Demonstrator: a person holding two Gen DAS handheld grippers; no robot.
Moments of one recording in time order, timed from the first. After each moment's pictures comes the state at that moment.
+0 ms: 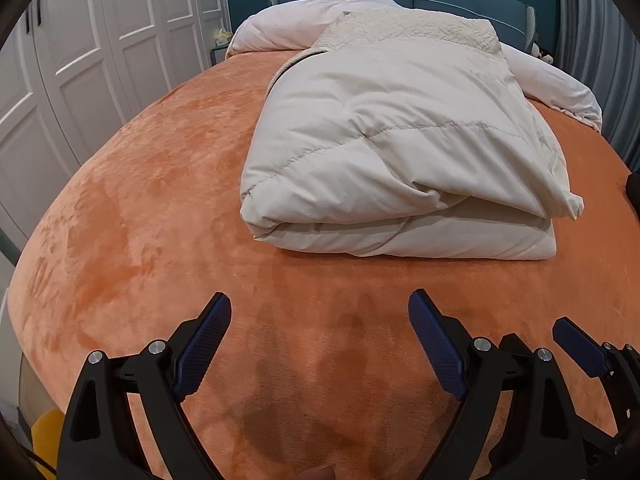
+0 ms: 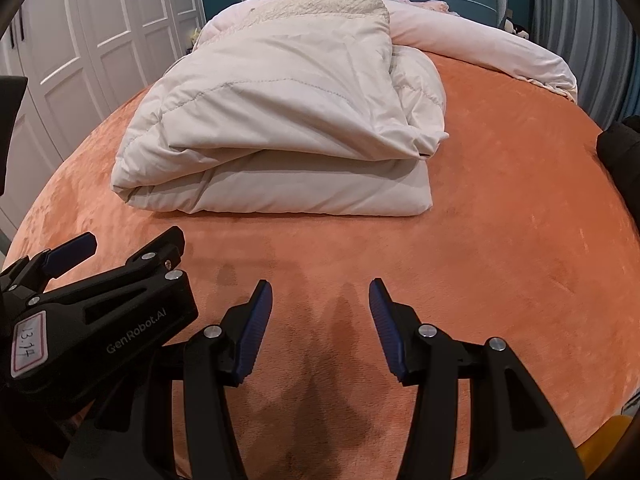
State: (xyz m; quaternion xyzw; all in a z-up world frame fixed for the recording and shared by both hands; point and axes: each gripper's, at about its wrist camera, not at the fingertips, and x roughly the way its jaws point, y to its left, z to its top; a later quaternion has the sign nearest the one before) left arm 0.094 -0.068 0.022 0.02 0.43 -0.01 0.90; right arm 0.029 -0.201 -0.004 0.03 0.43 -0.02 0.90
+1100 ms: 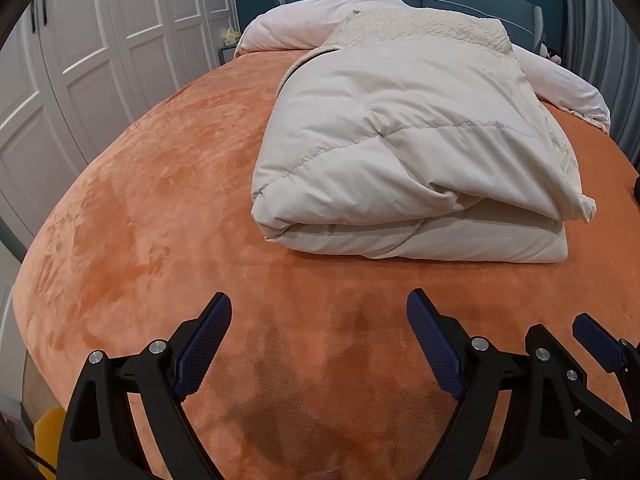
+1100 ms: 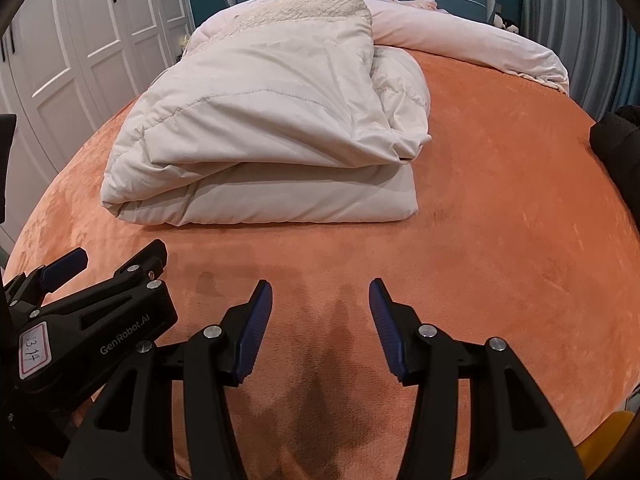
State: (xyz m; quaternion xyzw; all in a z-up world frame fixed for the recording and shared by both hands) left arm 0.098 -0.066 0.021 0.02 0.43 0.00 0.90; right arm 0.030 -0.206 -0.001 0.05 0.43 -0.04 0.90
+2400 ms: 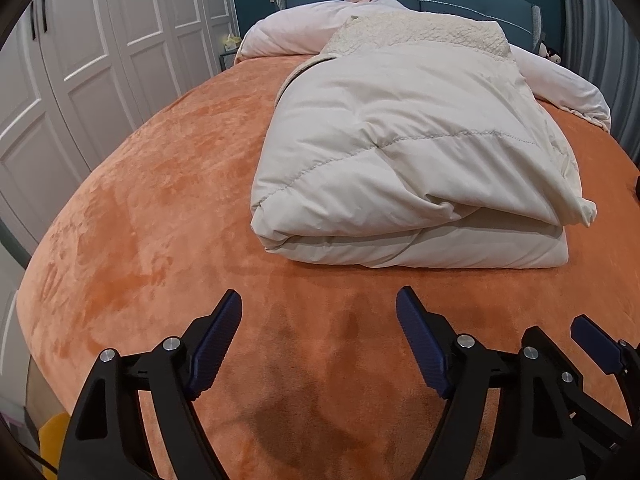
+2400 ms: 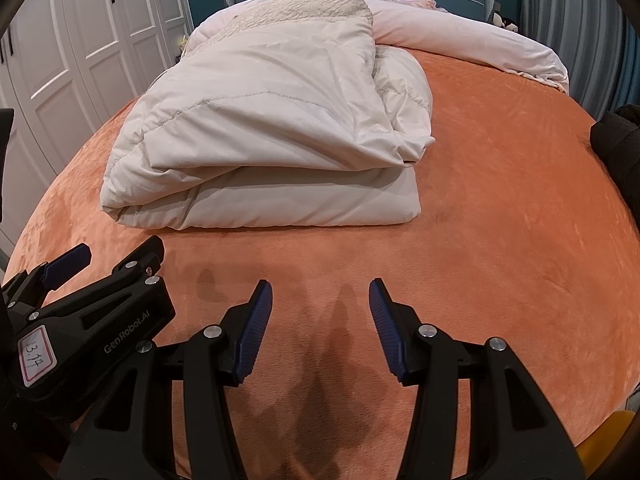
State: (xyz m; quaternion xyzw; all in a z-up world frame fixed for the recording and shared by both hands) left arm 0.099 -0.067 0.024 0.03 0.42 0.01 0.91; right arm 0.031 -0.200 0.000 0.05 0.43 -0.04 0.90
